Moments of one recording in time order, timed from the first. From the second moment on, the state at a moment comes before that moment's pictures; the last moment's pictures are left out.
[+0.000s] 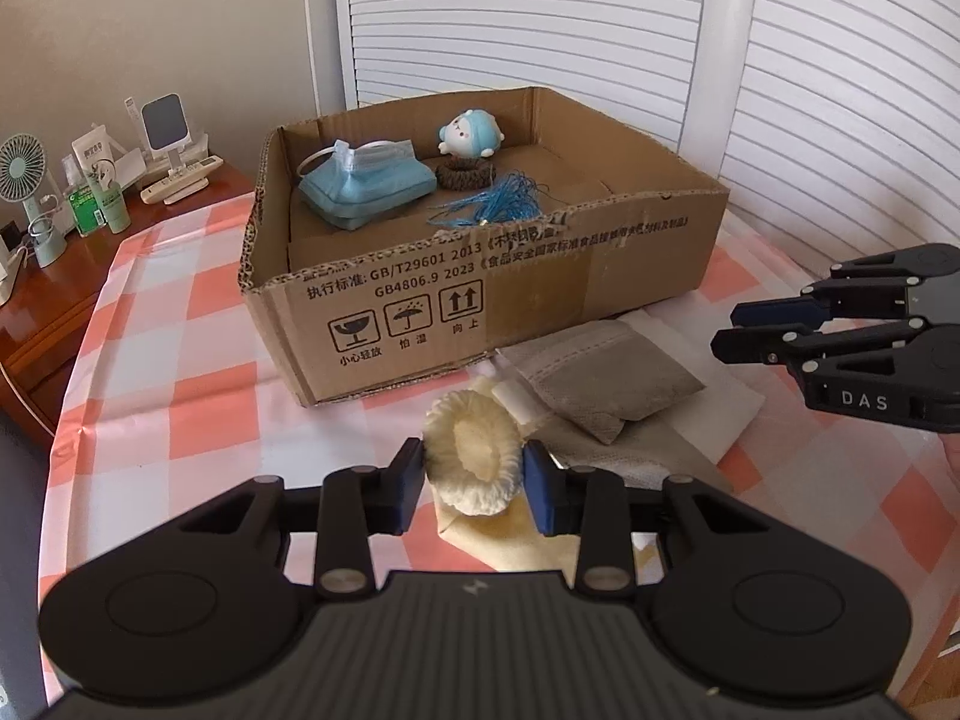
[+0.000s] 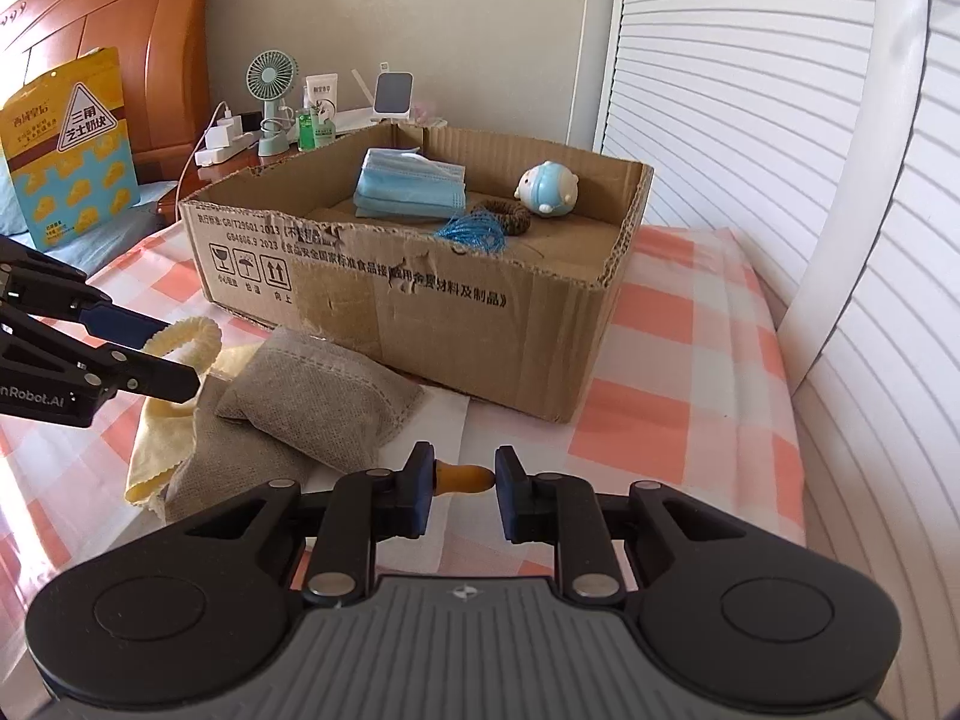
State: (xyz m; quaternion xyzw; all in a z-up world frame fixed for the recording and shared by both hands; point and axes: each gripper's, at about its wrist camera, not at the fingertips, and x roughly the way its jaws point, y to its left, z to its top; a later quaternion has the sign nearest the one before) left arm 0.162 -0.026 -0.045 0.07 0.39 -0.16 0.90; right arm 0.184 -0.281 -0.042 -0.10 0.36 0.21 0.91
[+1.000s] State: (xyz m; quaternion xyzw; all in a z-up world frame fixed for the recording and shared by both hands) left arm 0.238 -0.008 0.014 0.07 0.31 -0.10 0.94; right arm 0.166 -0.274 0.036 -0.14 0.29 0.23 0.92
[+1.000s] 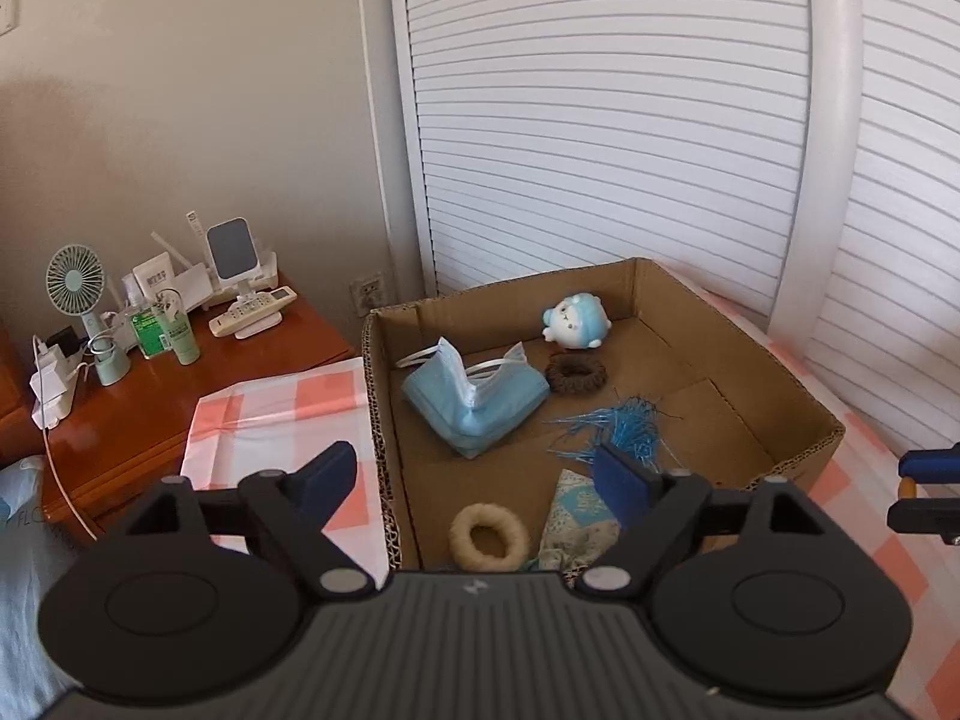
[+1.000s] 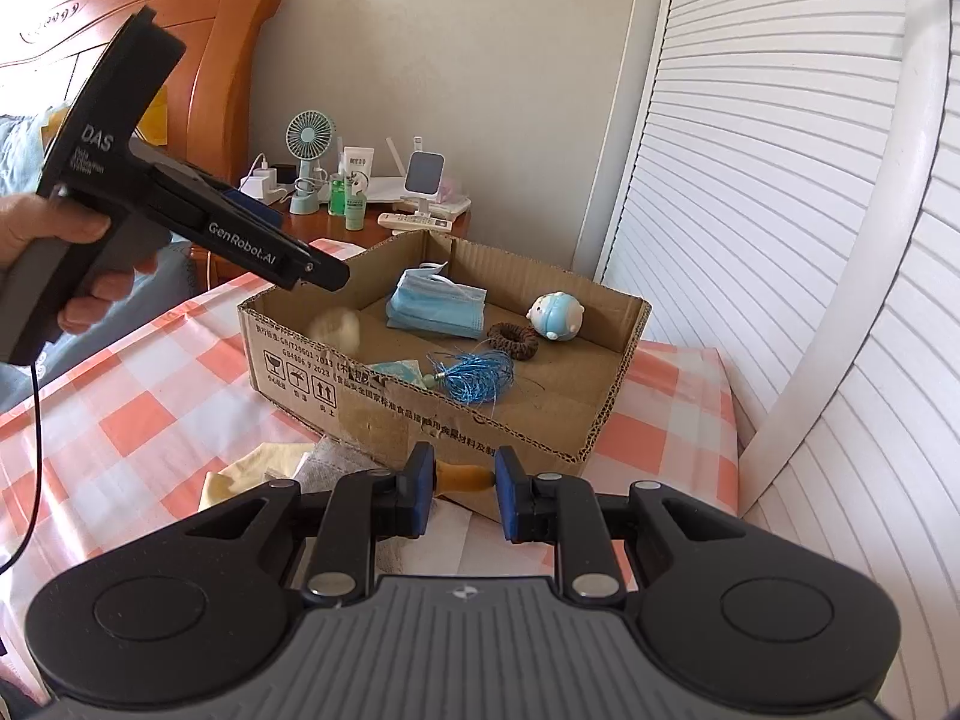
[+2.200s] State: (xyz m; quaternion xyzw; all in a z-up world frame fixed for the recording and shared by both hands) left arm 0.102 0.011 0.024 0.03 0.31 -0.08 0.95; right arm 0.302 -0.237 0.064 -0.12 0.31 0.17 0.93
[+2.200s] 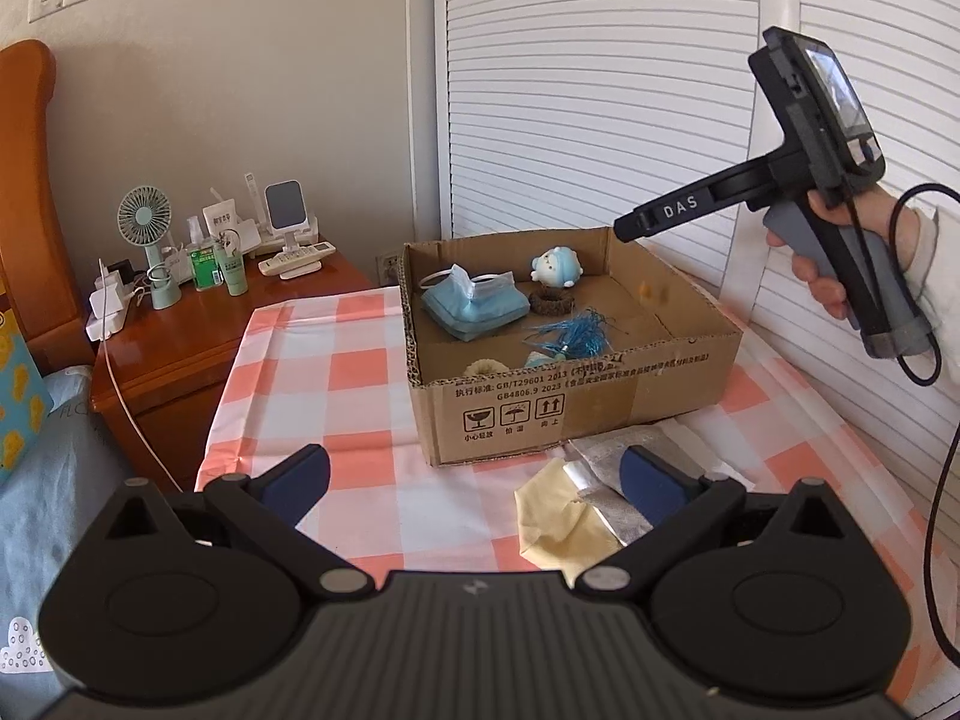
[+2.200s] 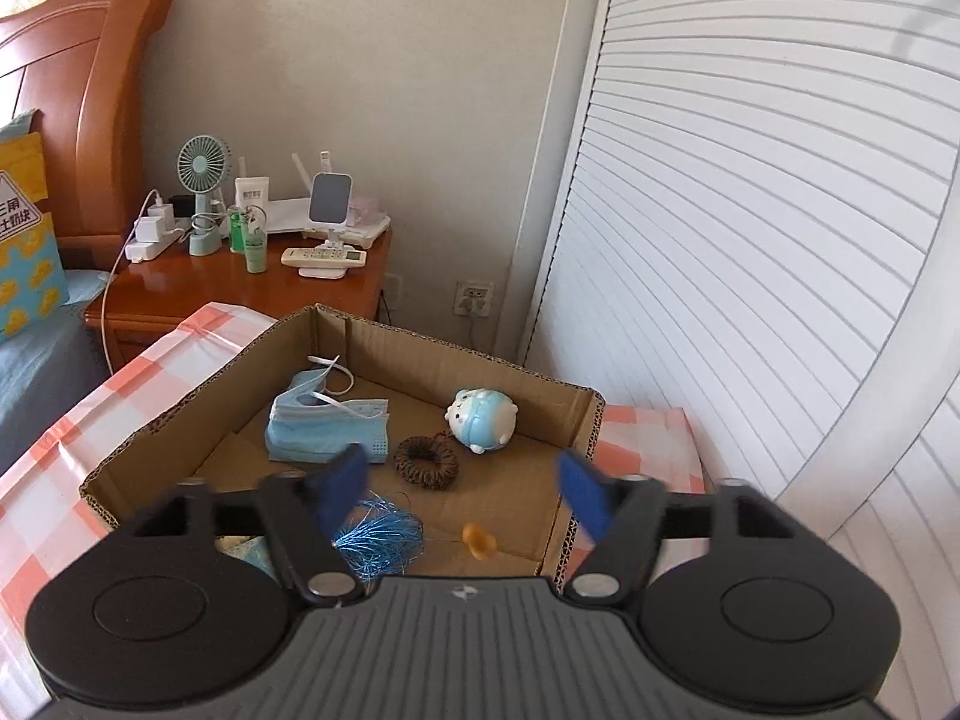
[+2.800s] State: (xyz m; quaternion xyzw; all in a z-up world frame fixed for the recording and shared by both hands) left arm 0.085 0.016 0.024 0.04 0.31 -0.07 0.95; right arm 0.256 -0.234 0.066 -0.10 0.33 0.15 0.93
